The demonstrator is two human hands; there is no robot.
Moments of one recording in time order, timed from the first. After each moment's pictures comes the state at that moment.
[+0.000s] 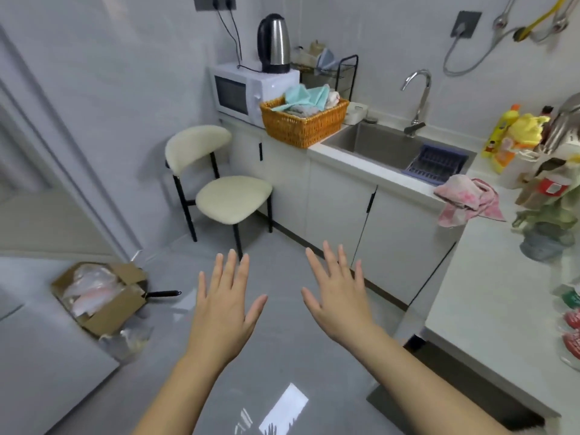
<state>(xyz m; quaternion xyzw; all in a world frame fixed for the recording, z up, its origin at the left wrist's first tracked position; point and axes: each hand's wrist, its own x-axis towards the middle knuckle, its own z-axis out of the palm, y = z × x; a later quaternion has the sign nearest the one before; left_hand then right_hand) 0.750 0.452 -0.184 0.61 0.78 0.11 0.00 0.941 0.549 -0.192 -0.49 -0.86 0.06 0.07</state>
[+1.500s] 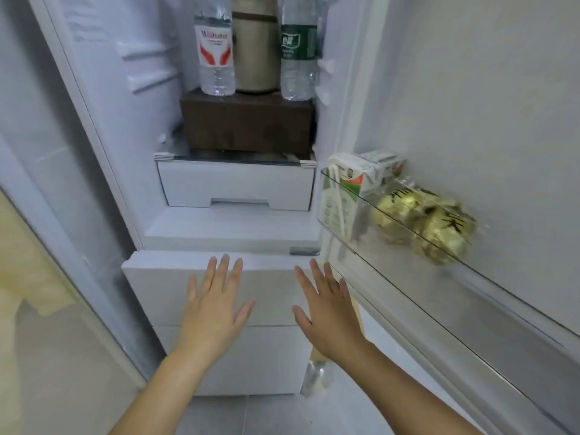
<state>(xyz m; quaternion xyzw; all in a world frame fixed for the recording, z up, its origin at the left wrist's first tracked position) 0.184 0.160 -0.175 0.20 0.97 0.09 -0.08 0.236 0.378 -0.191 -0.01 -1.00 0.08 0.04</state>
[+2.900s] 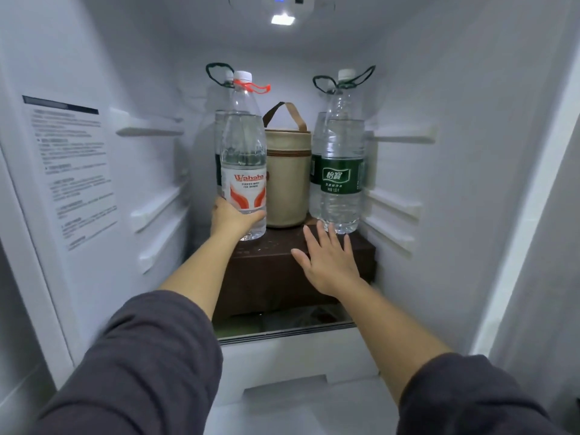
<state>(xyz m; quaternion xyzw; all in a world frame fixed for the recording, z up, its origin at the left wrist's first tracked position) -0.310 0.213 0.073 0.09 0.83 0.55 -0.11 -0.175 0.368 0.018 -0.15 -0.98 0.04 0.16</state>
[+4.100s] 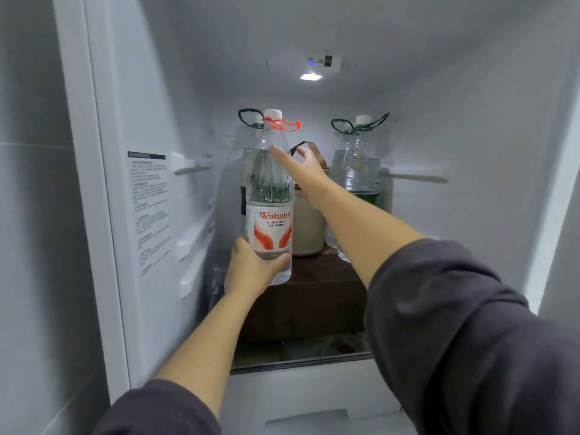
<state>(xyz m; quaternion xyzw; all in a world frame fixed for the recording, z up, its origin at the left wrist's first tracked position) -0.273 0.180 0.045 0.16 0.80 0.55 -0.15 -0.226 0.291 0.215 -0.02 -0.79 0.55 0.27</state>
